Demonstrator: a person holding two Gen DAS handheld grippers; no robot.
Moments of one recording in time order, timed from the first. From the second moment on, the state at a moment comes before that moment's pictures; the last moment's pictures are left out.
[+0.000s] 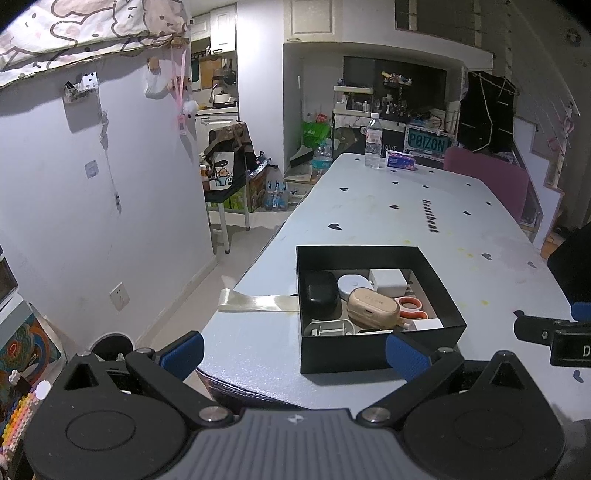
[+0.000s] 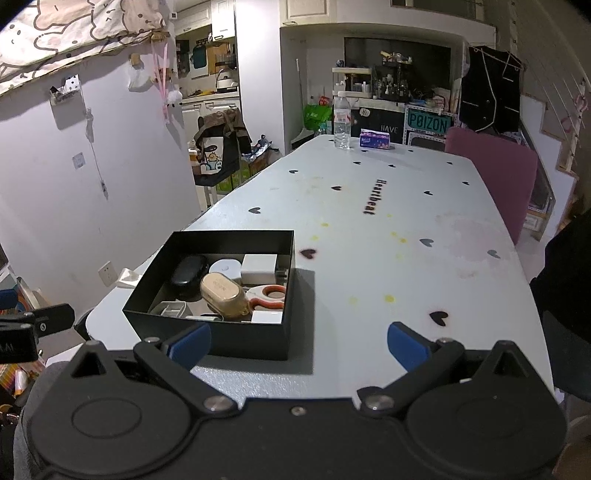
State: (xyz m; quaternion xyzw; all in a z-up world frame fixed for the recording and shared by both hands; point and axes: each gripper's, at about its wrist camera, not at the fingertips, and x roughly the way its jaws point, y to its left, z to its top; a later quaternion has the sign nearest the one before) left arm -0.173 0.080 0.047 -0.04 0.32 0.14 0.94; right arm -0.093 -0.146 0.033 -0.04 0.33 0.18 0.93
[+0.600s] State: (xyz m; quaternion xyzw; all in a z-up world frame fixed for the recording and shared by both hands) left arm -0.172 0.076 0.046 -0.04 0.32 0.14 0.94; right arm -0.091 -0.151 0.030 -0.04 0.33 0.17 0.93
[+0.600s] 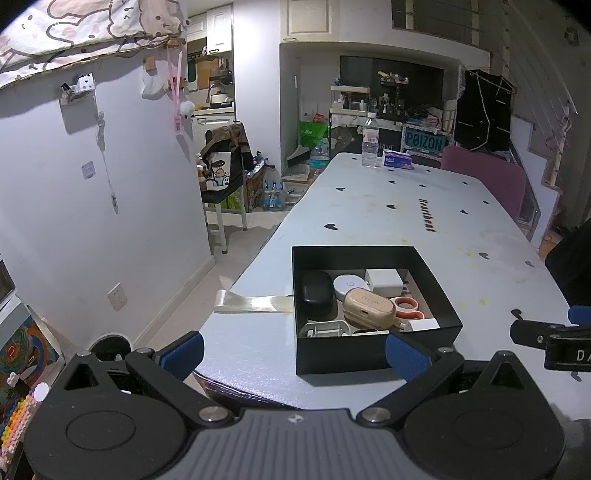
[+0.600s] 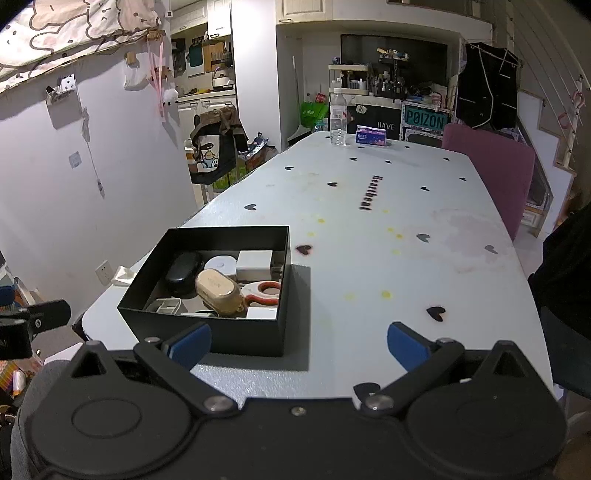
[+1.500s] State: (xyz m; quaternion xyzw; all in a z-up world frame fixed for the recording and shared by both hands) left arm -0.171 0.075 0.044 -0.04 0.32 0.14 0.94; right arm -0.092 -0.149 0.030 -0.04 0.33 0.17 0.93
